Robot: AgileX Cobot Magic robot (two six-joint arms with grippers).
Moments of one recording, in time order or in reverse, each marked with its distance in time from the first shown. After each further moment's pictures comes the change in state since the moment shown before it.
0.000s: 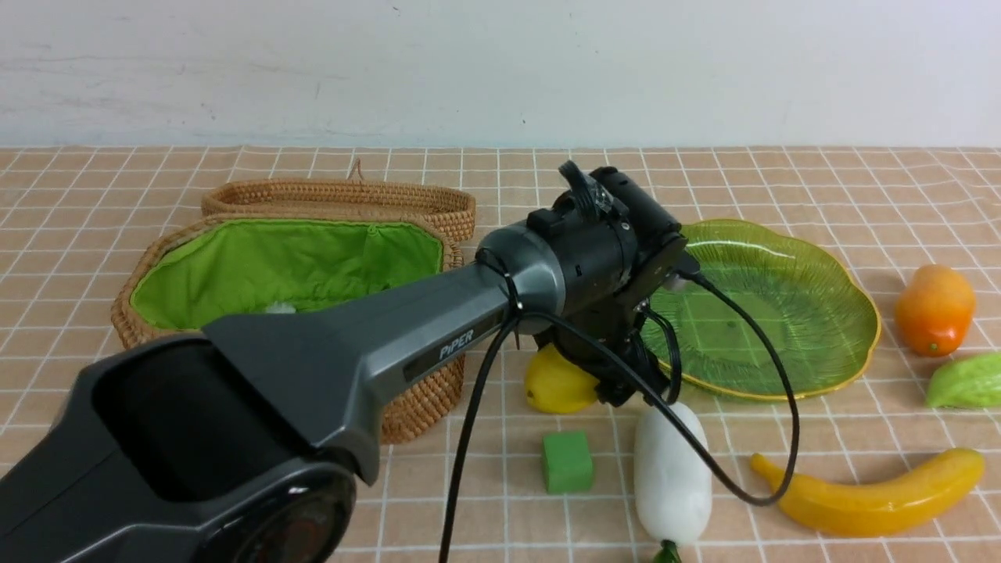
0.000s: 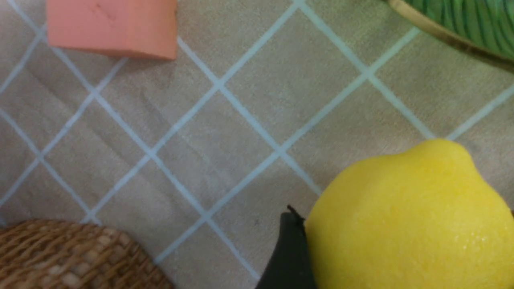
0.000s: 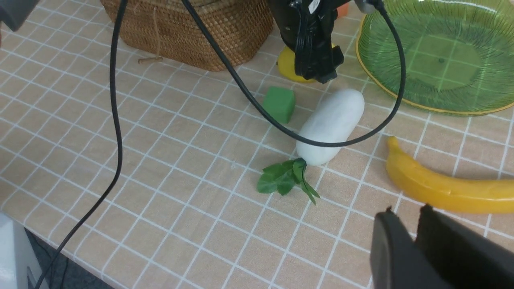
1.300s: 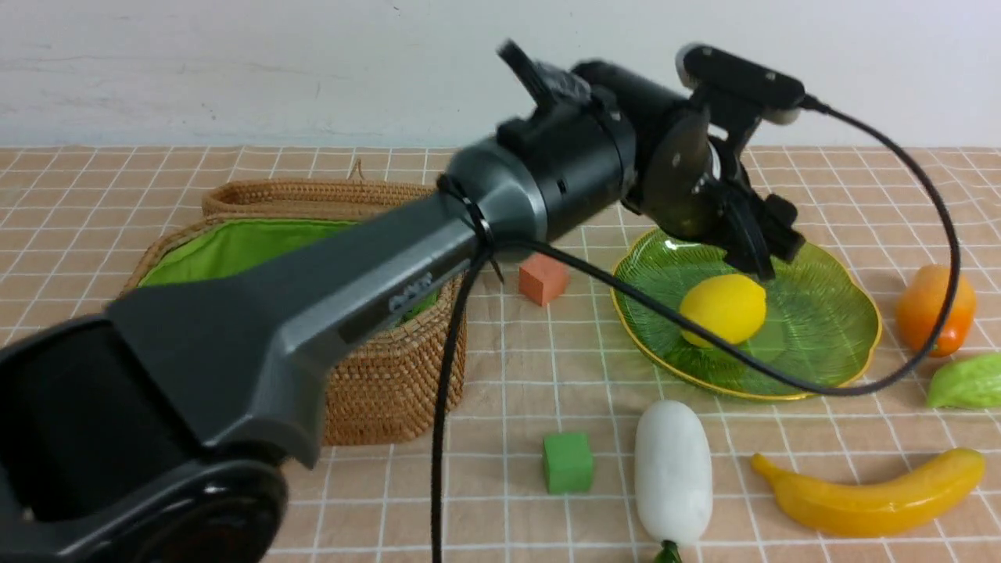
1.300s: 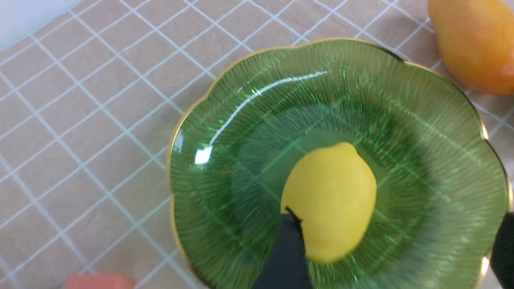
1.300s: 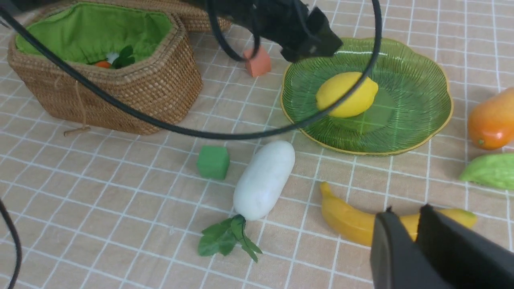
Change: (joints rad) right arm 0.000 0.000 0.011 -0.182 -0.118 0.133; left arm -0.014 -0.171 -0.096 -0.239 -0.309 0.076
